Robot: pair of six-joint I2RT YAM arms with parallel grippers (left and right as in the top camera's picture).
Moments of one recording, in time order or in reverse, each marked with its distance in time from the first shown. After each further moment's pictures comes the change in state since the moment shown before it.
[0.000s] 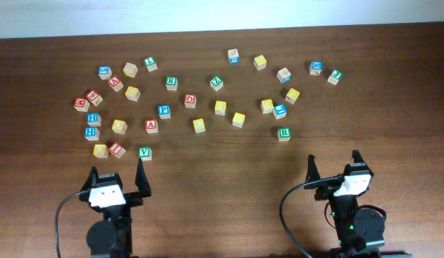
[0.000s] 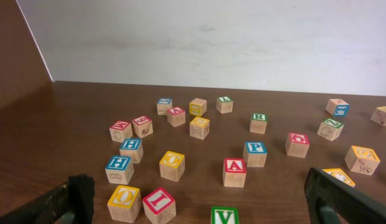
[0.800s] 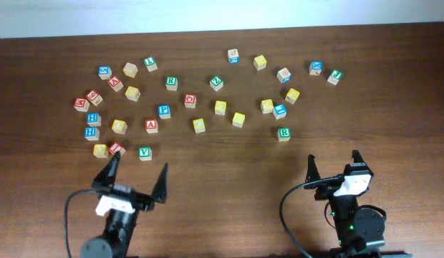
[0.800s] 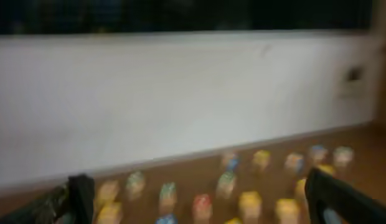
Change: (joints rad) left arm -0.001 -0.003 -0.002 0.352 0.455 -0.007; right arm 0.000 0.000 0.000 0.000 0.000 -0.001
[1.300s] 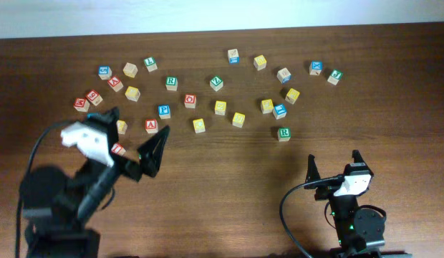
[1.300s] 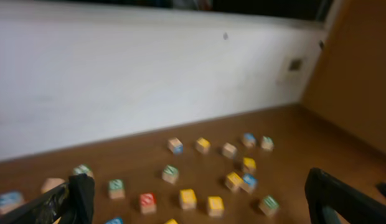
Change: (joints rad) left arm 0.000 0.712 0.941 -0.656 0.193 -0.050; right arm 0.000 -0.002 0.000 0.000 0.000 0.001
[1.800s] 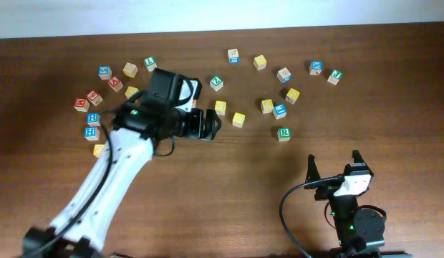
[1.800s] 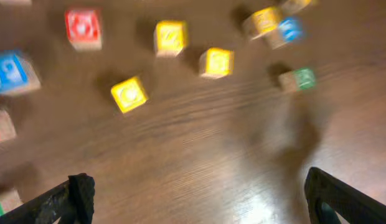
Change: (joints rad) left arm -0.380 0.840 0.379 -0.462 -0.327 -0.176; right arm 0.000 0.001 0.000 0.000 0.000 0.000
